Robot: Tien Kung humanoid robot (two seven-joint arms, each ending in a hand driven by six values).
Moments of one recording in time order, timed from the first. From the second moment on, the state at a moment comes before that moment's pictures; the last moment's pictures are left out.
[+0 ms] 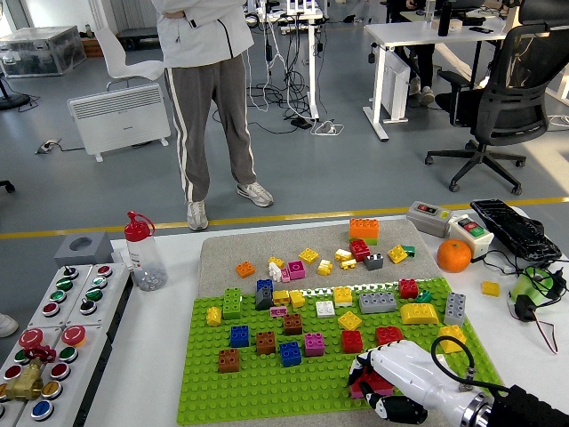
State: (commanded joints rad) left arm -0.09 0.00 -1.21 -0.18 0.99 0.25 0.20; right arm 0.50 -0.60 0.51 1.60 -1.86 -0.21 -0.12
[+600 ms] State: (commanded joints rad) left arm -0.08 0.00 -1.22 -0.18 1.00 0.25 0.20; right arm 0.48 -0.62 0.55 1.64 -1.89 -0.21 -0.12
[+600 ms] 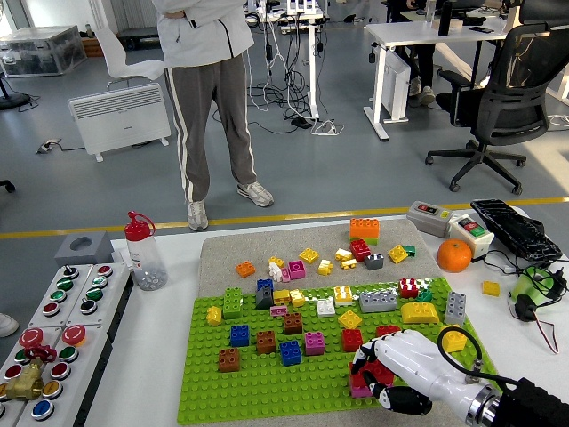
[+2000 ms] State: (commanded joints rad) left arm -0.09 0.00 -1.22 -0.18 0.99 0.25 0.20; right arm 0.49 -0.59 0.55 1.57 -1.88 -0.22 -0.12
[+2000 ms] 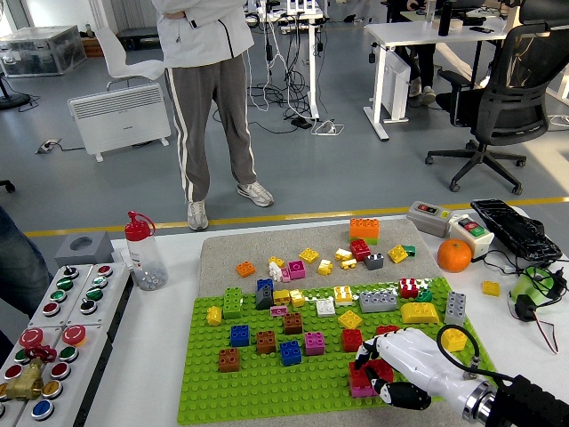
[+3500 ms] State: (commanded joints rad) left arm -0.08 0.00 -1.22 -0.18 1.01 0.25 0.20; right arm 0.47 -0.61 0.54 1.62 -1.88 -0.22 -0.12
